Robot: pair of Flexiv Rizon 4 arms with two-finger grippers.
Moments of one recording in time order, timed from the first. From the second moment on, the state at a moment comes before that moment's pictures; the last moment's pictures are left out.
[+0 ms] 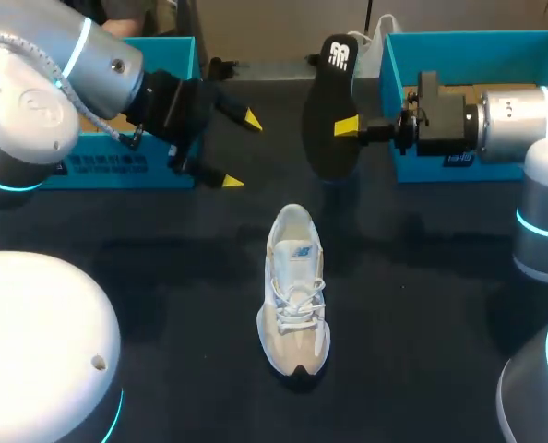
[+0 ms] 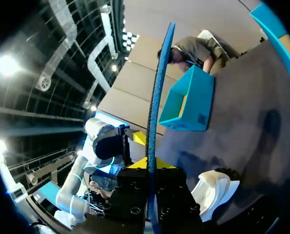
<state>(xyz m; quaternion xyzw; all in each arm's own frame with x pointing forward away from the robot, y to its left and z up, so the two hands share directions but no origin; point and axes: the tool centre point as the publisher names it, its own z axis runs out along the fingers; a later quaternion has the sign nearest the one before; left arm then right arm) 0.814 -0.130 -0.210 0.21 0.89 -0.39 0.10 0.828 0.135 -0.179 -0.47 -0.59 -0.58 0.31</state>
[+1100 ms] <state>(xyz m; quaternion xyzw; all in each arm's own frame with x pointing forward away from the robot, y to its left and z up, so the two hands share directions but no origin) 0.780 -0.117 -0.288 0.10 0.95 -0.30 -0.04 0.810 0.167 -0.236 -0.41 -0.60 -0.62 0.29</state>
